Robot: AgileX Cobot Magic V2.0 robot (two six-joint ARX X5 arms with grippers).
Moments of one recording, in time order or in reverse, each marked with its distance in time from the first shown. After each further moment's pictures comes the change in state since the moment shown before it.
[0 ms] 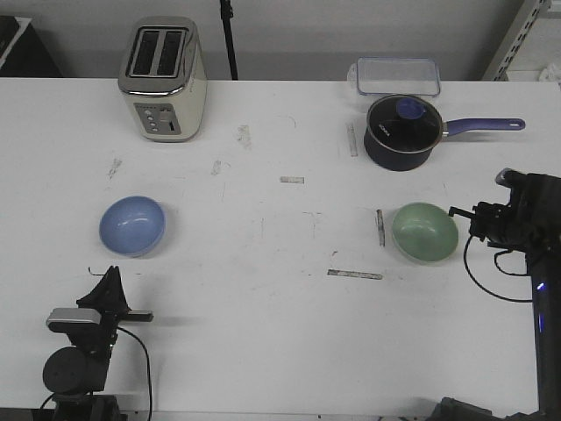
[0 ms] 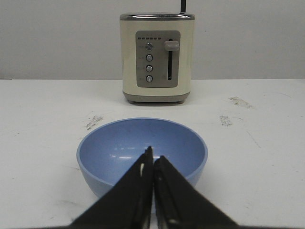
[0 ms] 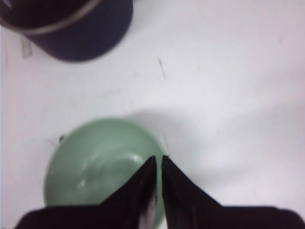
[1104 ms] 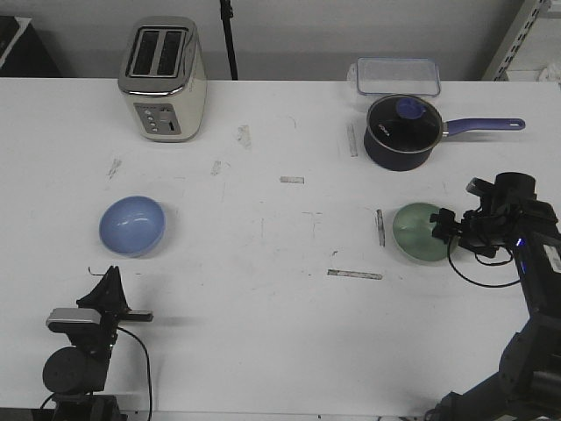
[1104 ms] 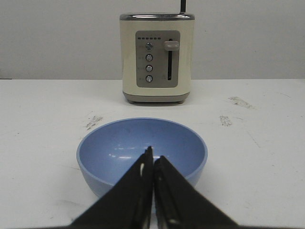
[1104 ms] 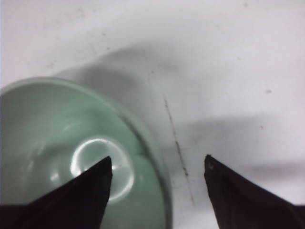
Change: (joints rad) left arm 0.000 0.000 0.000 0.000 0.000 0.000; right arm 0.013 0.307 0.000 0.011 -0.083 -0.035
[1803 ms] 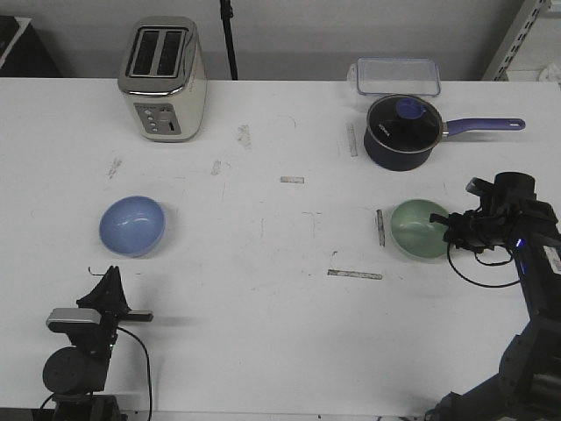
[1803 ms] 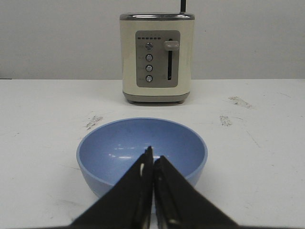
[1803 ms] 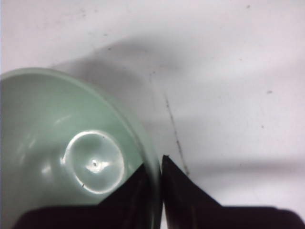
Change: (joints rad) left arm 0.000 0.000 0.000 0.000 0.000 0.000; right arm 0.006 -0.024 0.000 -0.007 -0.001 0.018
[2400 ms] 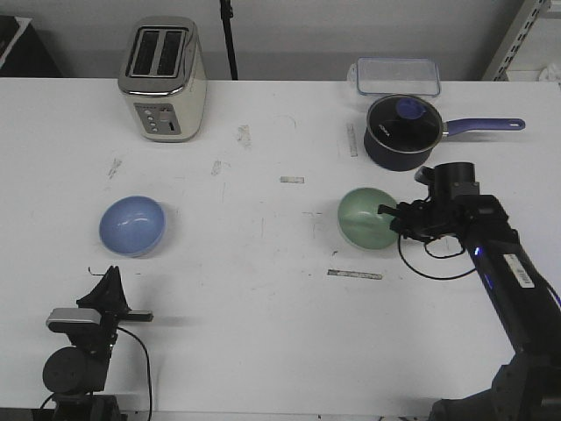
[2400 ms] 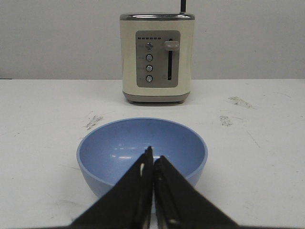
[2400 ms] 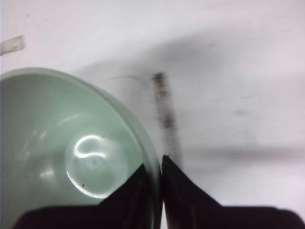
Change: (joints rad) left arm 0.000 0.000 0.000 0.000 0.000 0.000; right arm 0.335 -0.074 0.002 0.047 -0.011 0.258
